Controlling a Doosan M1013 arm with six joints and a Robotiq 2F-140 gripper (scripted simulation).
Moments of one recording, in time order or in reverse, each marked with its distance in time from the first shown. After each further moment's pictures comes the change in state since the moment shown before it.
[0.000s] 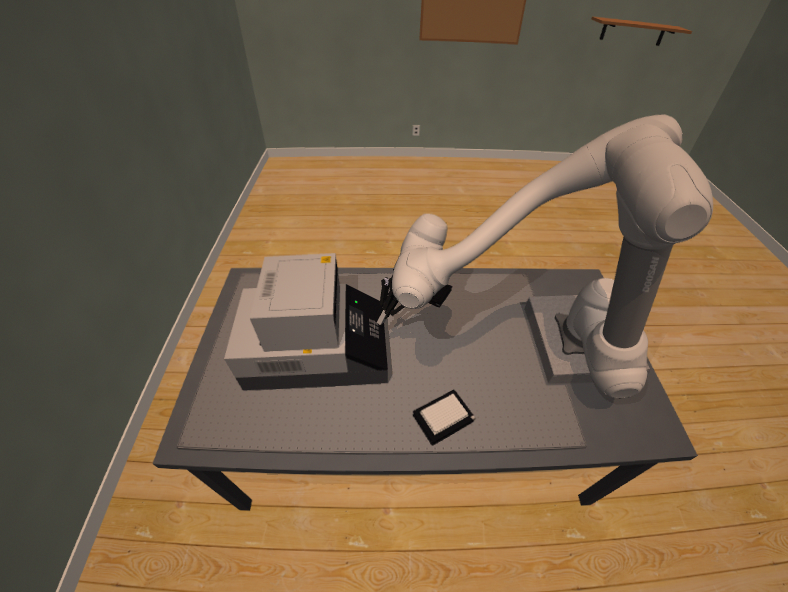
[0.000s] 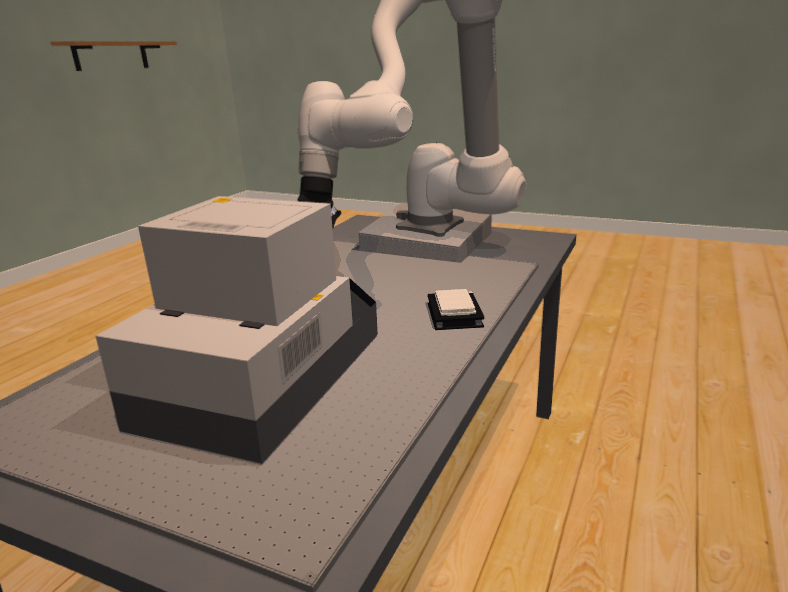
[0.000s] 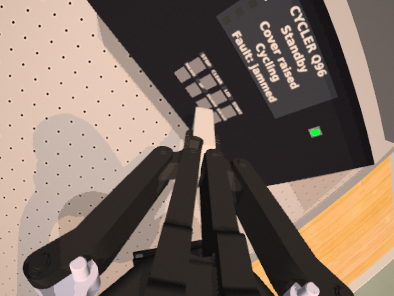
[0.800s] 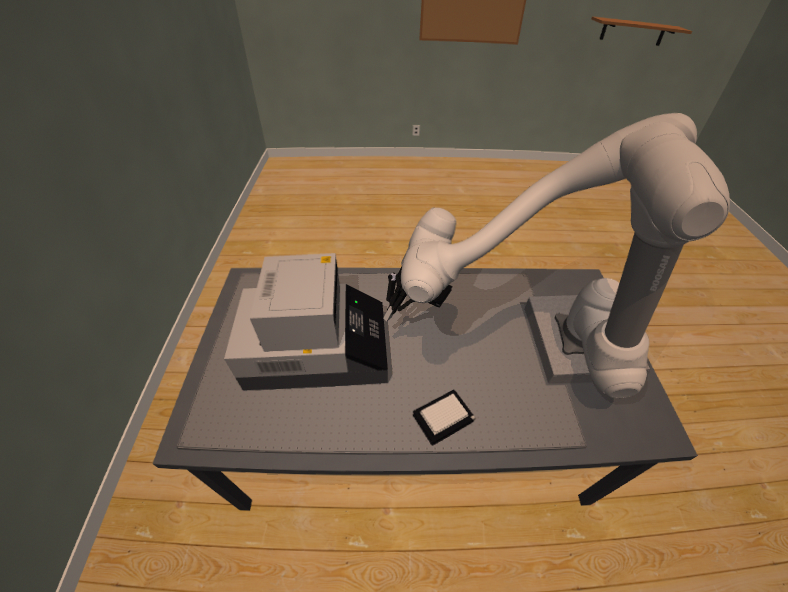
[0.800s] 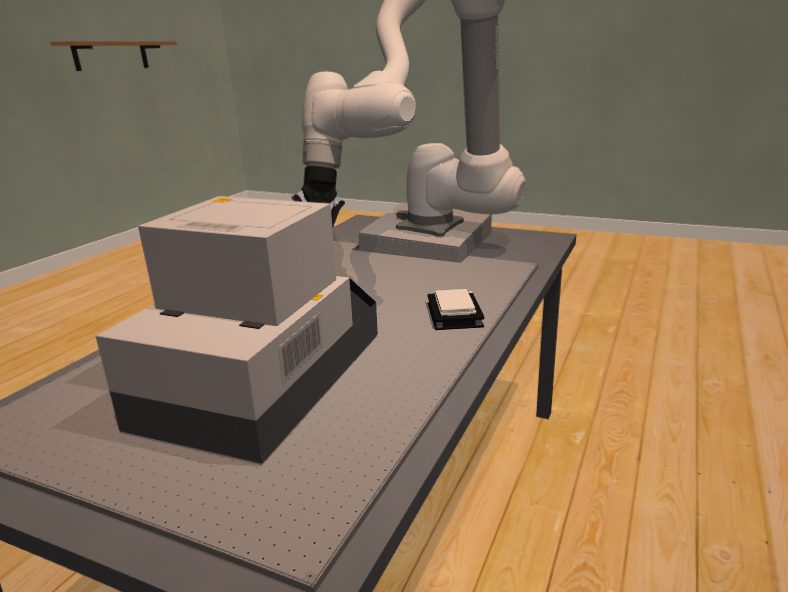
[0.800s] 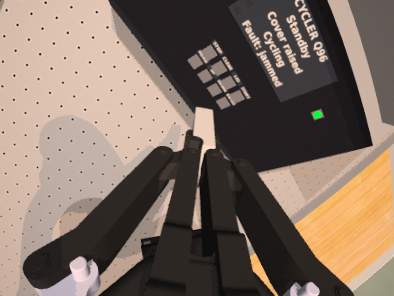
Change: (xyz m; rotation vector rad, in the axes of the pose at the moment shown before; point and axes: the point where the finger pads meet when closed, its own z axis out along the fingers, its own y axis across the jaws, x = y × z) arm -0.010 -0.010 -0.025 0.000 0.000 0.000
